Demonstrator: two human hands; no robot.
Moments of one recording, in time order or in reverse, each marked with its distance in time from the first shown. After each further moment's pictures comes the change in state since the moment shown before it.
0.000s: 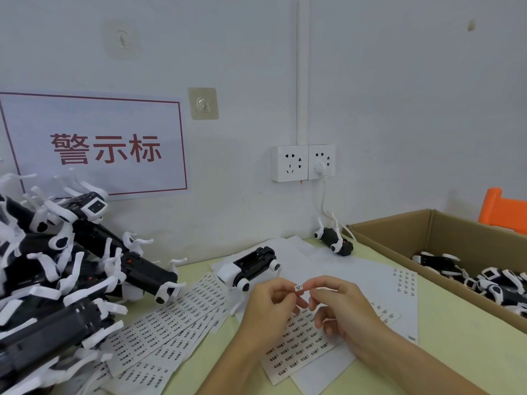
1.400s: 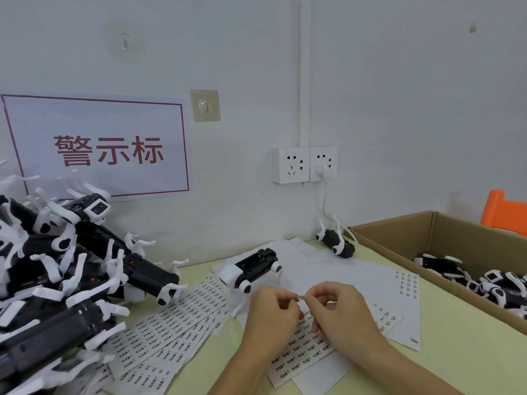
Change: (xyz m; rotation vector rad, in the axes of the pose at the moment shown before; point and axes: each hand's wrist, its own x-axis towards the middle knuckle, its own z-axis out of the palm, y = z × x) left_hand 0.000 -0.006 0.008 0.151 0.112 -0.035; right_hand -0.009 0.002 0.010 -0.366 0.156 -0.219
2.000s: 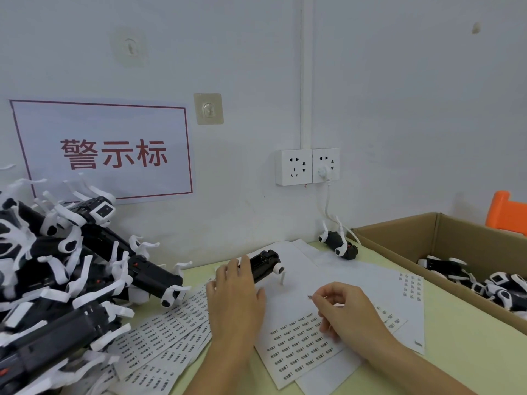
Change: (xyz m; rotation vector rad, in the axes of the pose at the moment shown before) left_hand 0.017 -0.005 -0.041 0.999 0.317 0.105; right_hand 0.009 0.007 -0.008 0.016 -0.032 0.105
